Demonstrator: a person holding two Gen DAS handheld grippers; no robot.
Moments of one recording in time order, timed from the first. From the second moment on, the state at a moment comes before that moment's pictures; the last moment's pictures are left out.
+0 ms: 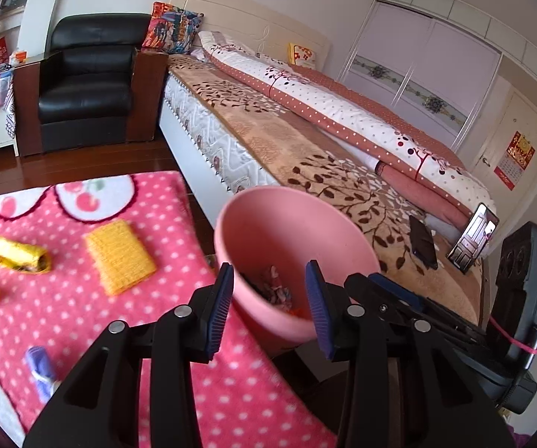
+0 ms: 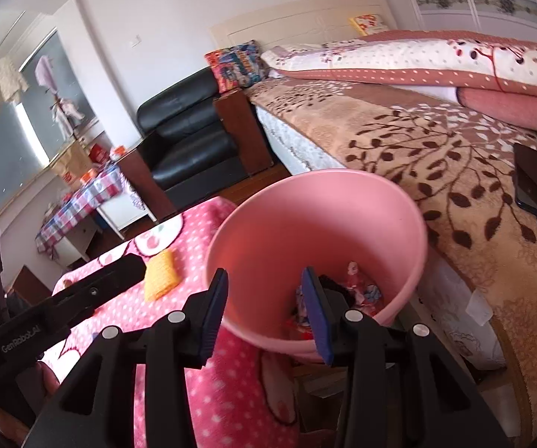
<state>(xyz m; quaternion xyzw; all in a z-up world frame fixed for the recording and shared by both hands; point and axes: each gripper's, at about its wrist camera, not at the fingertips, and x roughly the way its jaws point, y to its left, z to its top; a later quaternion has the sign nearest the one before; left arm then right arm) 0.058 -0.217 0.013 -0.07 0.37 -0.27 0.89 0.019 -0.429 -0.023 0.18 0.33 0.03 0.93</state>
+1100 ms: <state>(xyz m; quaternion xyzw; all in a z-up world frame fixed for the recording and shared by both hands) 0.029 0.012 -0.025 -0.21 0.39 0.01 0.90 0.019 -0.283 -0.035 0.10 0.38 0.20 0.90</state>
